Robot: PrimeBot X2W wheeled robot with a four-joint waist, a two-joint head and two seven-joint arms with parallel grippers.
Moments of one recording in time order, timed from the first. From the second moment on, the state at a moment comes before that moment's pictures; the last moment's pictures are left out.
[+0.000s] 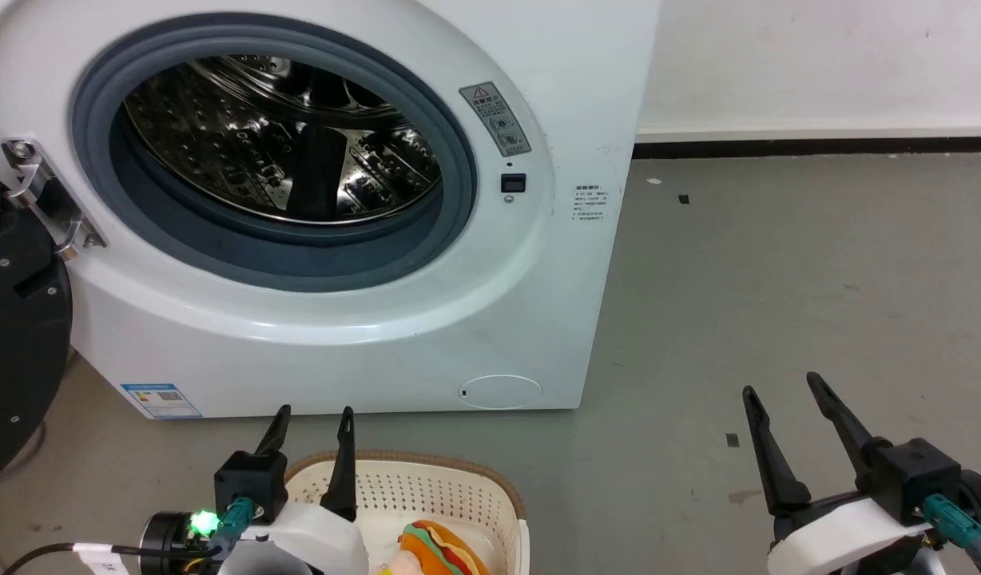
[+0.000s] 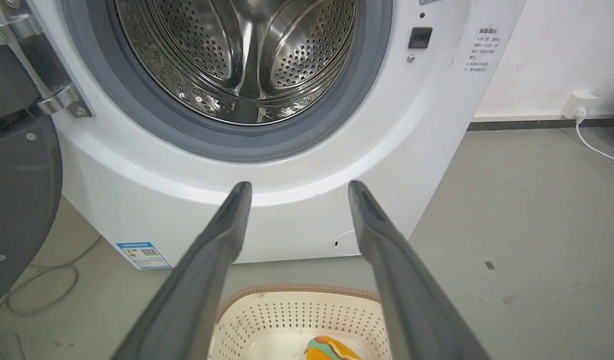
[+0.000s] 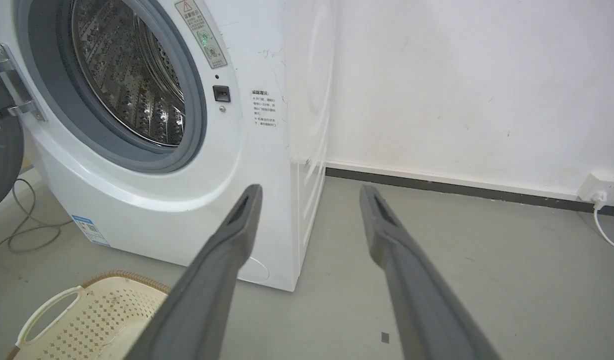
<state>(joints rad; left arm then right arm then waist) -0.02 0.05 -0.05 0.11 -0.05 0.01 -0.06 0.01 -0.05 -0.01 -0.03 0.03 0.13 -0.06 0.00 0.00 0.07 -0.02</state>
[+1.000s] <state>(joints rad) -0.19 0.08 -0.12 0.51 -0.10 -0.02 -0.11 -0.04 -0.05 -0.01 -0.07 0.07 0.13 -0.12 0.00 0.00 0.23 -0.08</state>
